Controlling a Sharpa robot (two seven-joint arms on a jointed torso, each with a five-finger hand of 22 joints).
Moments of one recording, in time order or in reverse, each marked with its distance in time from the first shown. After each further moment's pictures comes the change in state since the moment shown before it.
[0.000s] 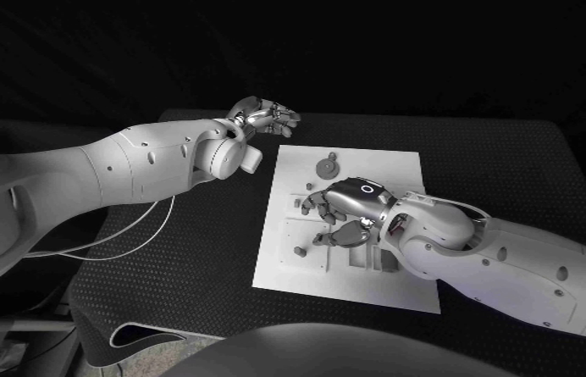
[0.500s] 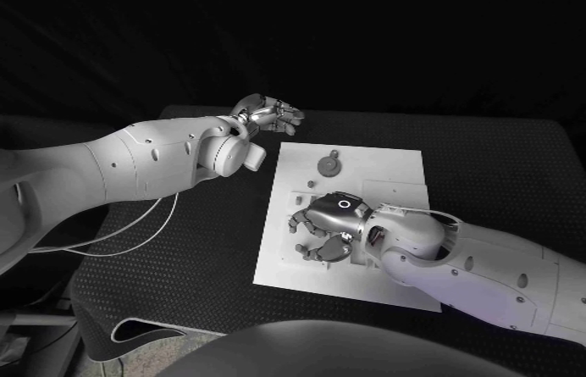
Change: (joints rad) left arm 0.000 0.010 0.000 -0.001 0.001 0.002 0.000; left_hand 0.000 0.000 -0.003 -0.003 0.000 -0.003 -0.003 0.000 0.000 0.000 0.000 0.000 0.000 0.000 0.000 0.000 0.001 0.000 0.000 0.000 0.000 0.000; right arm -0.040 0.091 -0.027 -0.058 -0.095 0.069 -0.017; right_hand -0.010 0.002 0.043 -0.016 0.000 0.000 -0.005 0.020 0.014 -0.006 -0.006 0.289 0.014 -0.034 -0.004 0.293 -0.079 0.000 0.013 -0.038 0.235 0.000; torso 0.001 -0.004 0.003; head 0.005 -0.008
